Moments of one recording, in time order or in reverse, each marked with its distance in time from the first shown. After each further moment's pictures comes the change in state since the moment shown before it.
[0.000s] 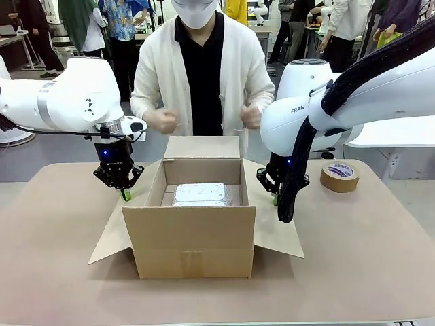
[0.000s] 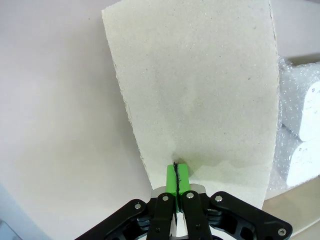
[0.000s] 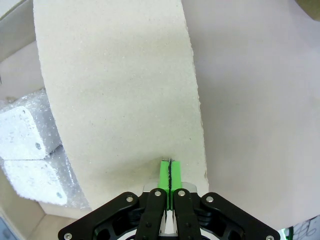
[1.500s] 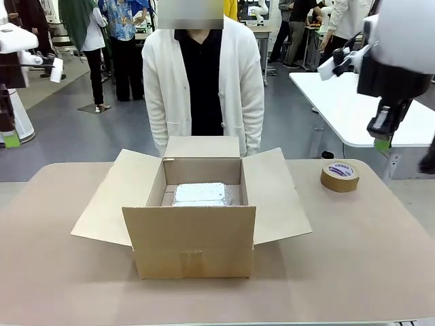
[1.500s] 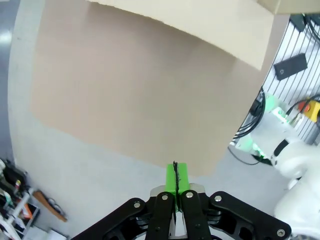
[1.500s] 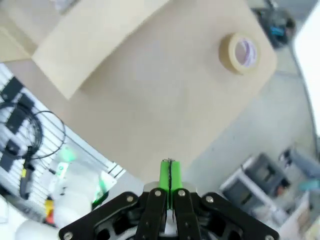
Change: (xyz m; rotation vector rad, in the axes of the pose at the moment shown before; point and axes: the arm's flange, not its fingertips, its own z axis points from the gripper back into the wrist) left arm -0.129 0.118 0.214 0.139 0.032 -0.987; right arm -0.100 -0.127 0.228 -0.264 -0.141 1.036
